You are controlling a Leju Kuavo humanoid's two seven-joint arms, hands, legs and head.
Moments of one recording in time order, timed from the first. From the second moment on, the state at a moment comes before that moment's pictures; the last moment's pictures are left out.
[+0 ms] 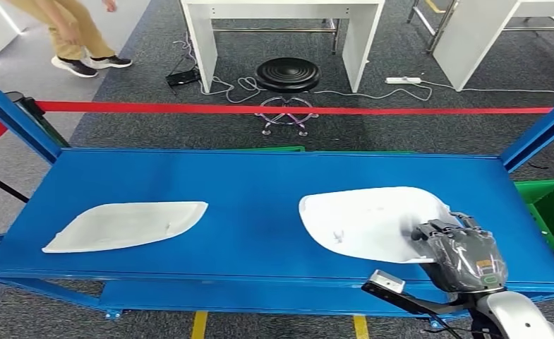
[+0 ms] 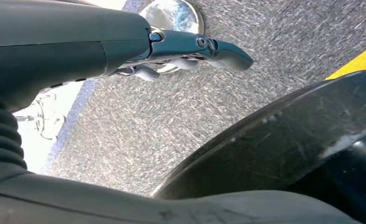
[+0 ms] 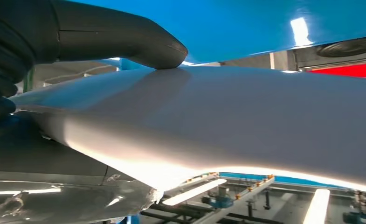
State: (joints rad) left arm -0.03 -0.15 -1.15 0.00 0.27 0.23 0.02; right arm 0.27 -0.46 0.26 -1.95 1.10 -0.27 0.07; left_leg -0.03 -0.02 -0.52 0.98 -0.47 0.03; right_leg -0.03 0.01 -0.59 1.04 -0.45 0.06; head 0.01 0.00
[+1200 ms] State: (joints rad) left arm -0.04 -0.17 -1.13 0.00 0.23 0.22 0.07; right arm 0.38 -0.52 0.25 -1.99 1.08 -0.32 0.10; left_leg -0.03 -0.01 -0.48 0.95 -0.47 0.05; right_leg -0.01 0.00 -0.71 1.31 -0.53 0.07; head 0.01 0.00
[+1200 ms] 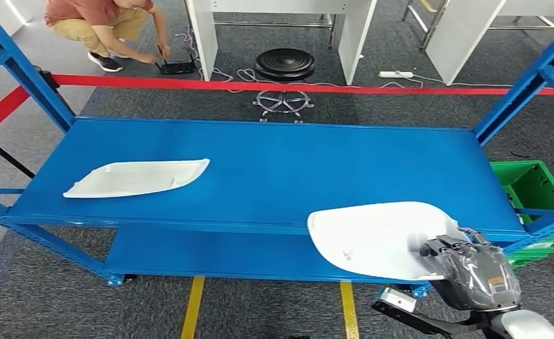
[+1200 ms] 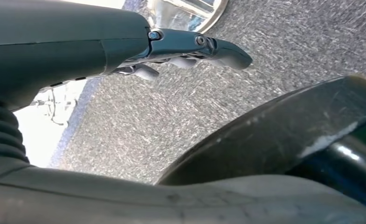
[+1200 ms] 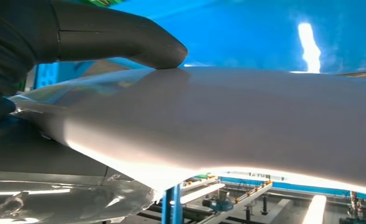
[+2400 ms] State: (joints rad) left arm -0.05 -0.16 -1.10 0.00 0.27 0.20 0.06; right arm 0.26 -0.51 0.32 -1.92 1.07 -0.29 0.05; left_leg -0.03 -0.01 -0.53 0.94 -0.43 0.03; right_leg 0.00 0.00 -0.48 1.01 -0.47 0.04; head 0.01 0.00
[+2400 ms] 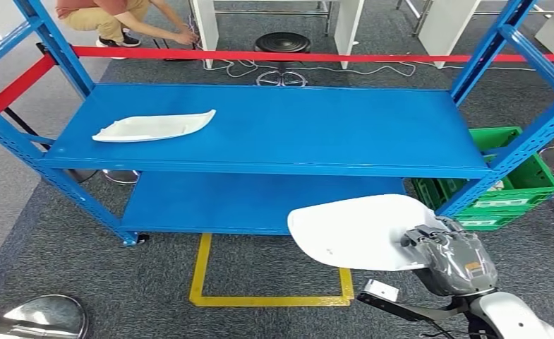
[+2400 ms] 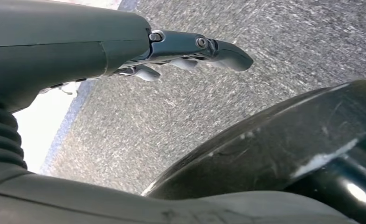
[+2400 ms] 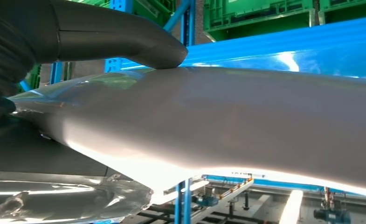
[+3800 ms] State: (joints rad) left arm -0.05 -0.14 -1.07 0.00 0.30 0.20 0.04; right arm 0.23 -0.46 0.33 -1.89 0.95 -0.17 -0.01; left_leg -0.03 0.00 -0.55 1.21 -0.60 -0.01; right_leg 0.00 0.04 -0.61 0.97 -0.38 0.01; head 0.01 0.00
